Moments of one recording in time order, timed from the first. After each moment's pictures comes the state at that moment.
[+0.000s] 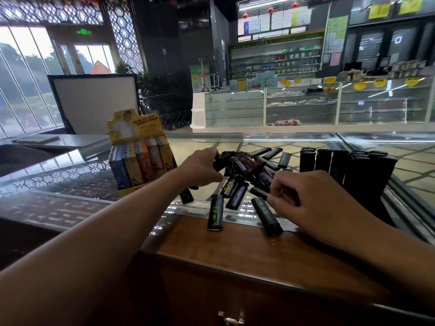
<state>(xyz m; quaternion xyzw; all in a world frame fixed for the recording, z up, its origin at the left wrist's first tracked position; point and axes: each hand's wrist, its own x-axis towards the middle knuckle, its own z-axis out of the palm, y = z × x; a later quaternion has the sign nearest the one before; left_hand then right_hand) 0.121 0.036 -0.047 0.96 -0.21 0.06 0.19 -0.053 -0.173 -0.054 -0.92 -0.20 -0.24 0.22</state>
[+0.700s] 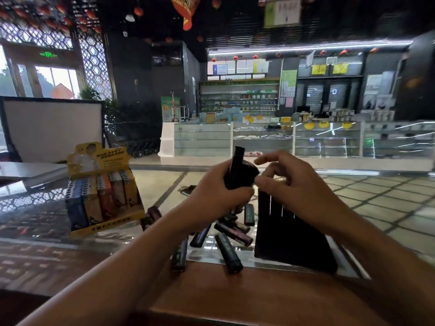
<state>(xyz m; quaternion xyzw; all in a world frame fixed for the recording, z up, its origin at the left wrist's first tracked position) 0.016 -0.037 -0.005 0.71 -0.39 0.04 0.58 -0.053 -0.208 0.007 -0.84 -0.16 -0.28 0.44</state>
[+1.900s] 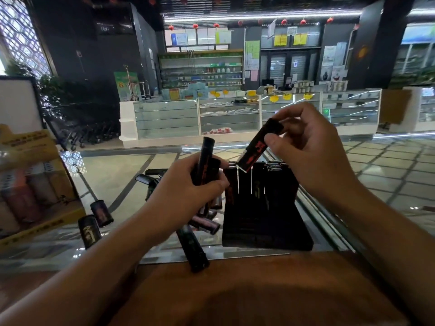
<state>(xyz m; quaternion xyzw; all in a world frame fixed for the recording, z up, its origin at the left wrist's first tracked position) 0.024 -0.055 -0.033 0.74 -0.38 0.01 0.56 -0.050 -0.258 -0.009 -0.77 -0.10 -0.42 0.47</state>
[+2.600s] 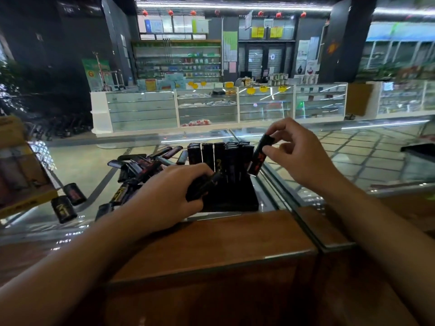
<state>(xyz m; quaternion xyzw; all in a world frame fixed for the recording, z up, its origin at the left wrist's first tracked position) -0.003 -0.062 -0.050 0.82 -0.52 0.09 0.23 -0.099 -0.321 -0.038 -0.84 -0.02 -0.39 0.37</state>
